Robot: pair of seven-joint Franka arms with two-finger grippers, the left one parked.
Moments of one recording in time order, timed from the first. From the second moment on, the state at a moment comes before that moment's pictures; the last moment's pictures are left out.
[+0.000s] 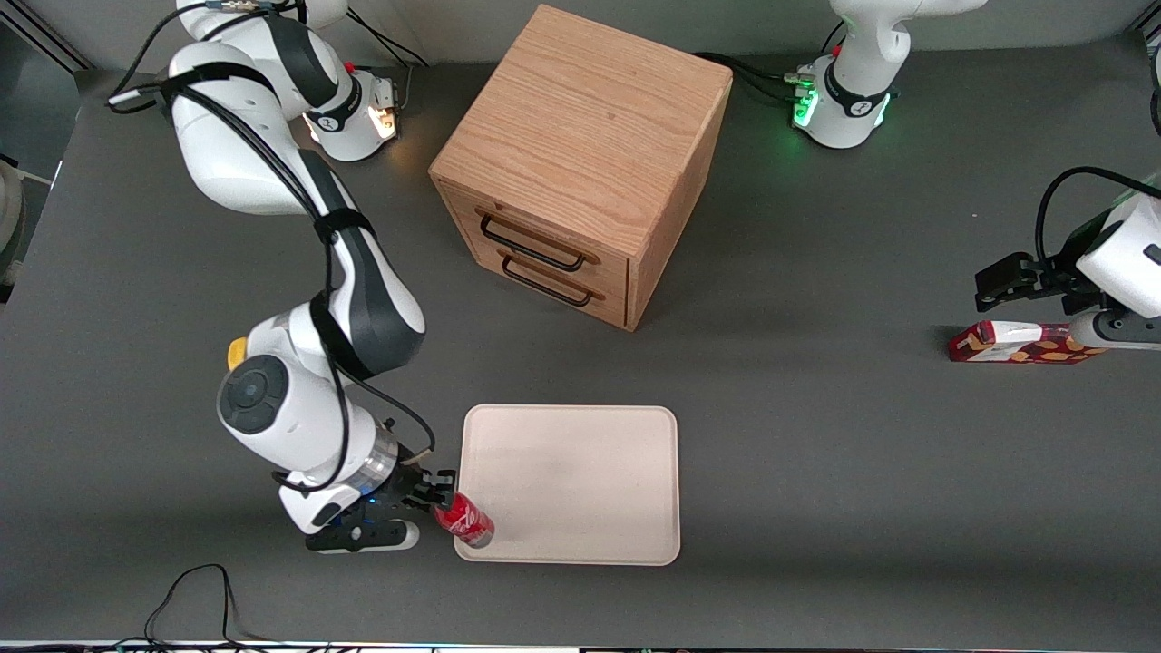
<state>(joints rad) 0.31 0.96 0.06 -0.85 0.06 2.09 0.29</state>
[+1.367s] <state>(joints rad) 0.31 0.89 0.04 -0.98 0.07 2.17 0.30</state>
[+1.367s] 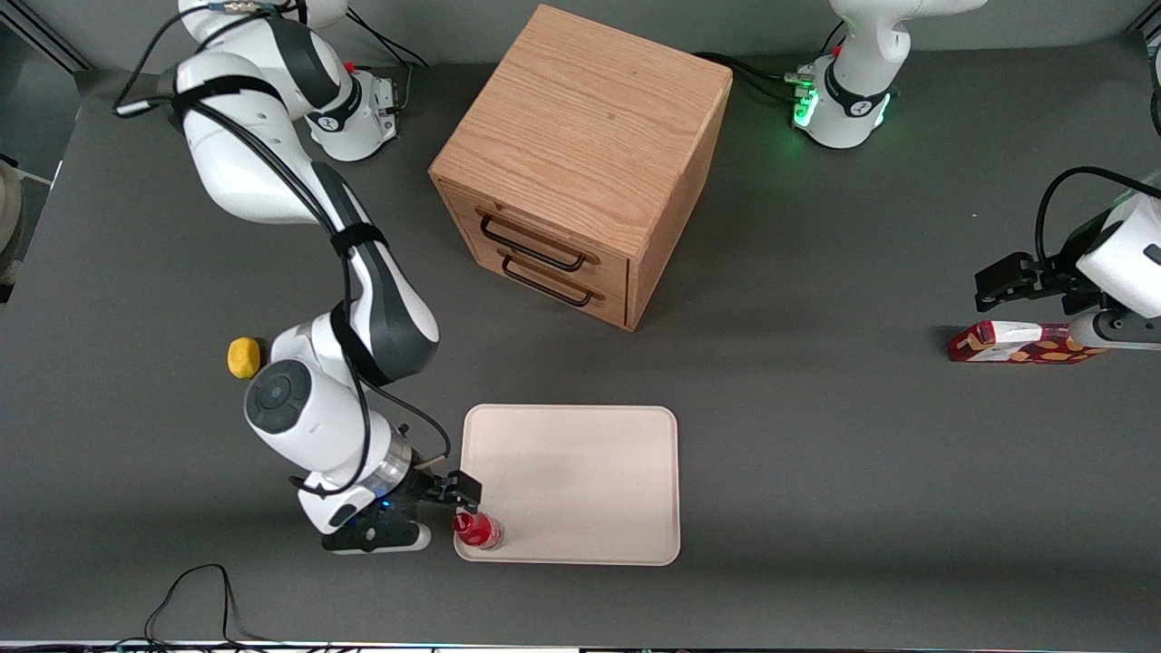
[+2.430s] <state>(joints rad) 0.30 0.02 -0.27 -1.66 0.01 1.58 0.17</state>
